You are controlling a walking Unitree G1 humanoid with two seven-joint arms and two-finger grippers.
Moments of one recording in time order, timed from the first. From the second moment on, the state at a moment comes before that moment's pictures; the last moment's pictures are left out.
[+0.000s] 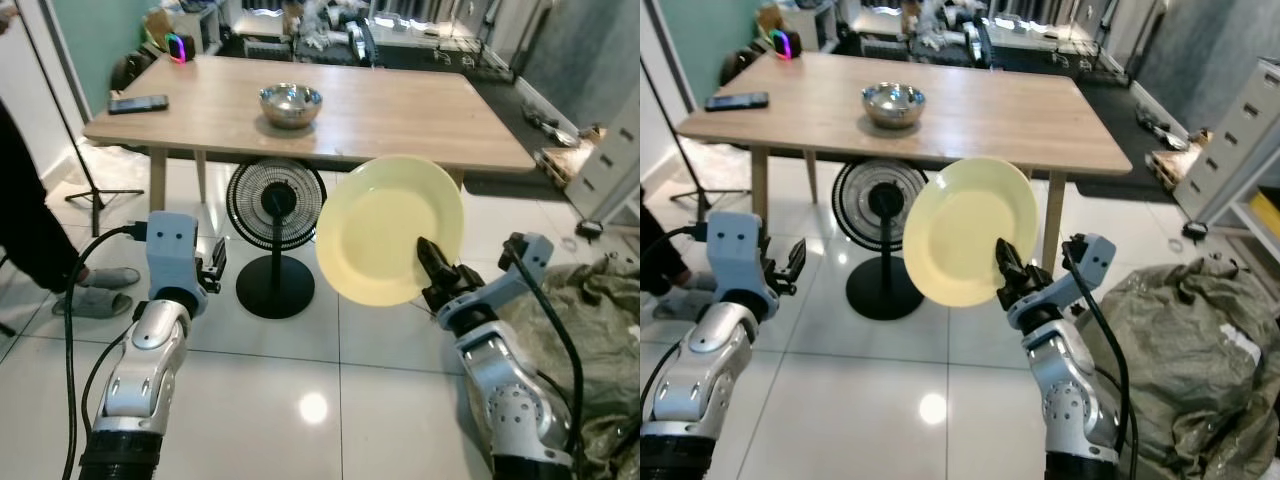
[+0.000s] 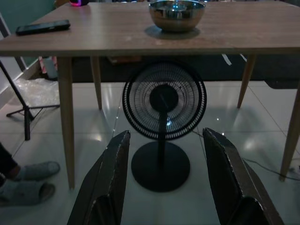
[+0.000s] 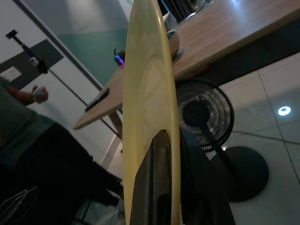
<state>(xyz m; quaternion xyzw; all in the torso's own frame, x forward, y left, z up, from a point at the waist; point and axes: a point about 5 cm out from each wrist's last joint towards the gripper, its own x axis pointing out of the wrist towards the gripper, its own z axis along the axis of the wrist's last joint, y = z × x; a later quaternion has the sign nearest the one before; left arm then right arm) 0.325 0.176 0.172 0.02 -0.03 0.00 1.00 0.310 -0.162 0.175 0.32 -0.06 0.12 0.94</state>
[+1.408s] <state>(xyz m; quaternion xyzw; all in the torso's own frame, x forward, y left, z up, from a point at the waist) 0.326 0.171 0.178 0.03 -0.04 -0.01 1.00 0.328 -0.111 0.193 0.40 -0.02 0.24 0.89</state>
